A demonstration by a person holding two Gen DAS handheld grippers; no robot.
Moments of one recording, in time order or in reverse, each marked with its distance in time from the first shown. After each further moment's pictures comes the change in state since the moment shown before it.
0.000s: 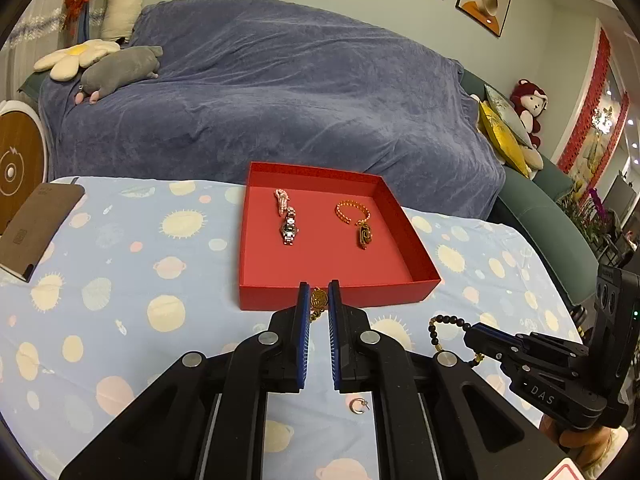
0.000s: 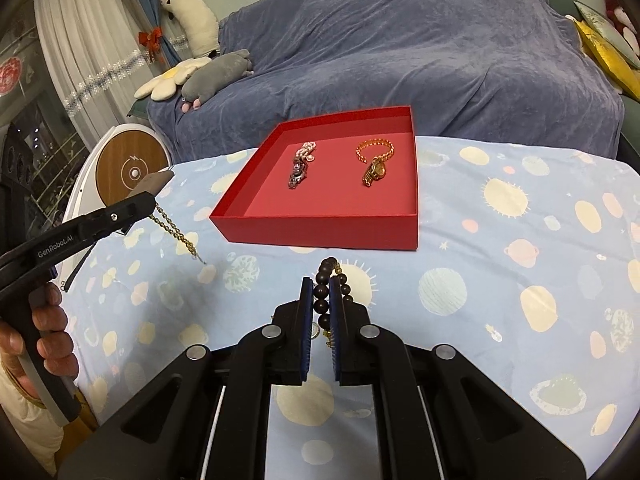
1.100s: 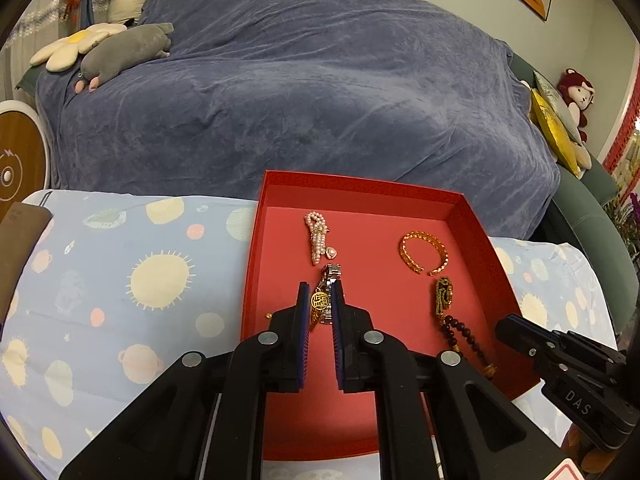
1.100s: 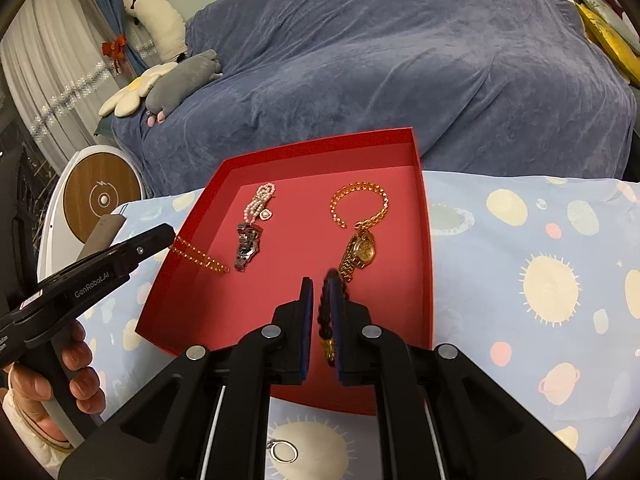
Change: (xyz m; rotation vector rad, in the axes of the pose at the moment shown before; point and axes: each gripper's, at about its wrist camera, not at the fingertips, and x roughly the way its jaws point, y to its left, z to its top) left arm 0.156 0.034 0.066 -0.029 0.087 0.126; right arm 0.122 -0.038 0.089 0.068 0.036 -0.050
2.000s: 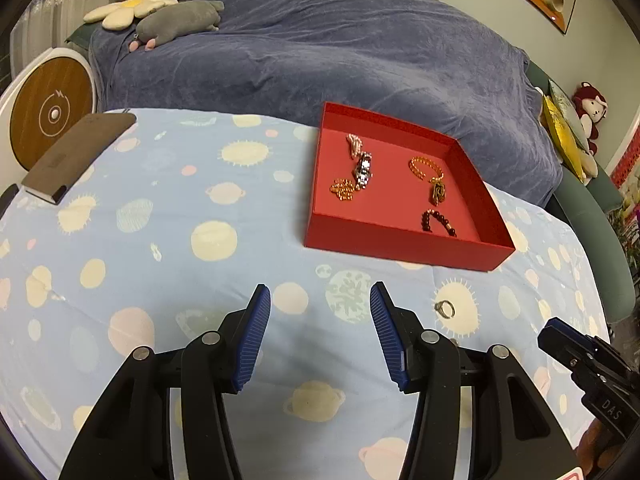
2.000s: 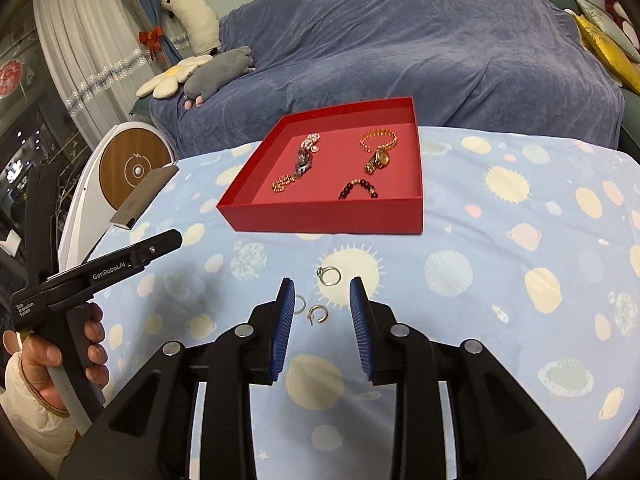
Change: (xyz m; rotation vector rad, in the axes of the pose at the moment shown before) left arm -0.114 0.020 -0.124 -0.102 0.043 0.044; right arm -0.112 0.028 -0.119 -0.058 0.019 0.063
